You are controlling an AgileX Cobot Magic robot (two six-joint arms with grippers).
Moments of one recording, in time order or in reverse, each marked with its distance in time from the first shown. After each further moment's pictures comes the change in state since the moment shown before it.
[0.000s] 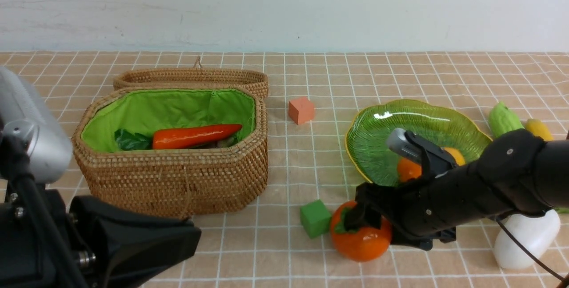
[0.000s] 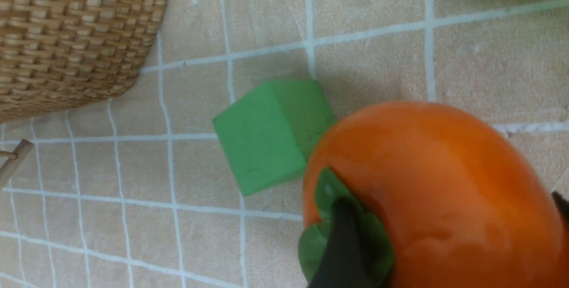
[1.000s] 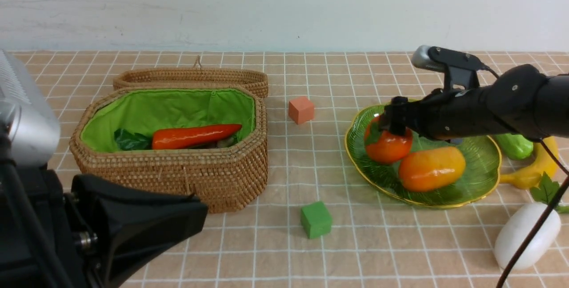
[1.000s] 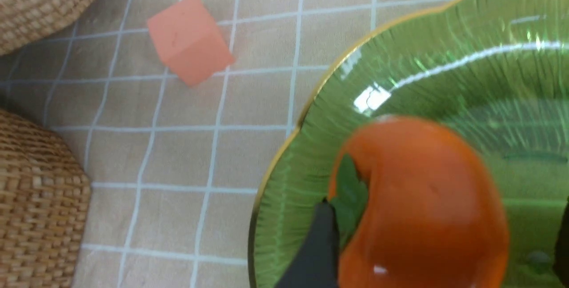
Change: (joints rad) right arm -0.153 0.118 -0.327 -0.234 -0.216 -0.114; left arm 0.000 -0.002 0.000 -0.013 -0.081 0.053
